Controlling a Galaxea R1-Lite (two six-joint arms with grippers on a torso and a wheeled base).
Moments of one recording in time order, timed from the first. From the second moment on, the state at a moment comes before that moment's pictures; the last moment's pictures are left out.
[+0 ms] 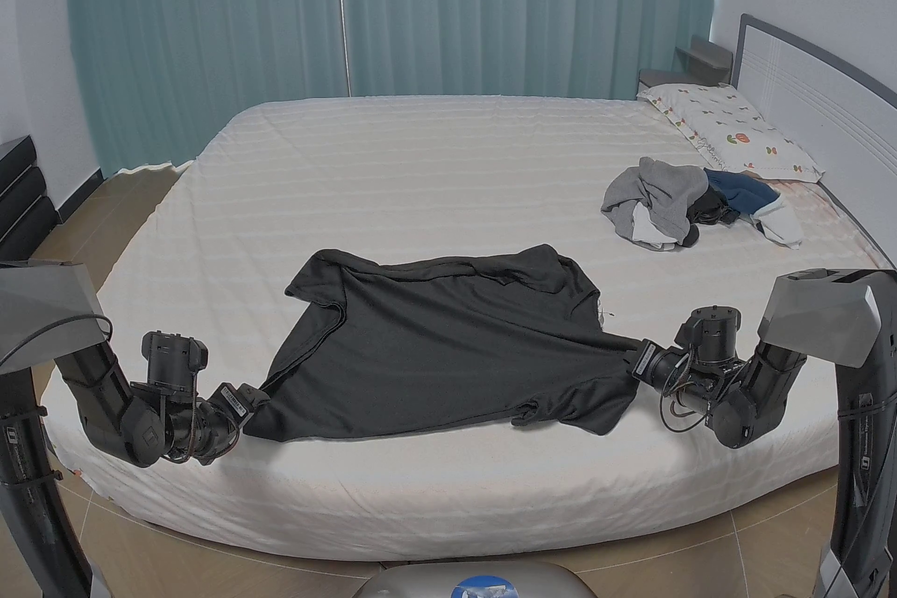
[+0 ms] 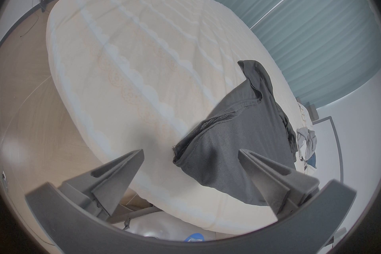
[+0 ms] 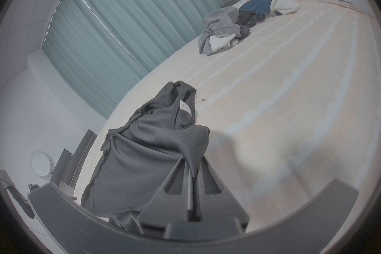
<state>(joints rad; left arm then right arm) -0.04 2.15 -0.52 -0.79 -0.04 -0.89 0.19 2.42 -0.78 -1.20 0.05 0.63</state>
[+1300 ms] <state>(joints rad) -0.07 2.18 -0.62 -0.79 -0.05 -1.02 0.12 2.34 -0.73 -1.19 0.16 0.81</state>
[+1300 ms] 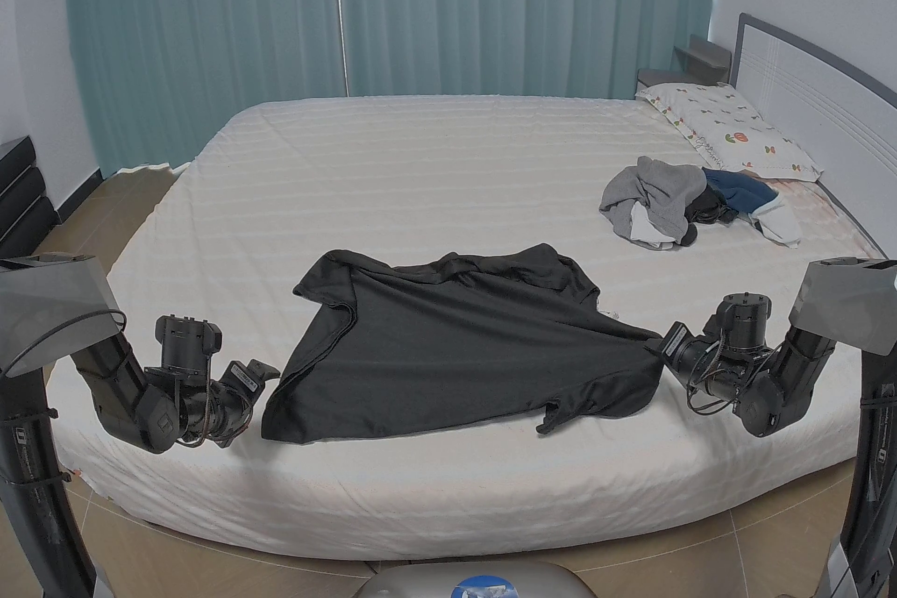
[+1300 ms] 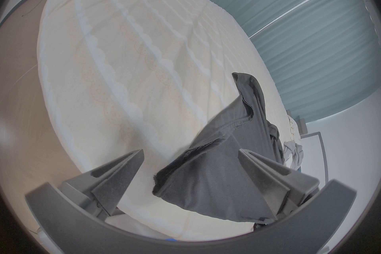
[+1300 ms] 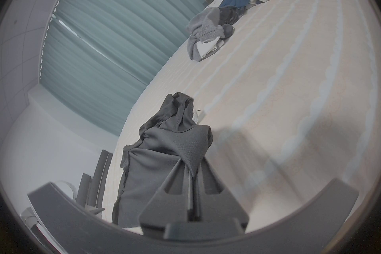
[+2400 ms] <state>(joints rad) -0.15 2.15 -0.60 -0.79 -0.05 -0.98 0.07 2.43 -0.70 -1.38 0.13 0.82</state>
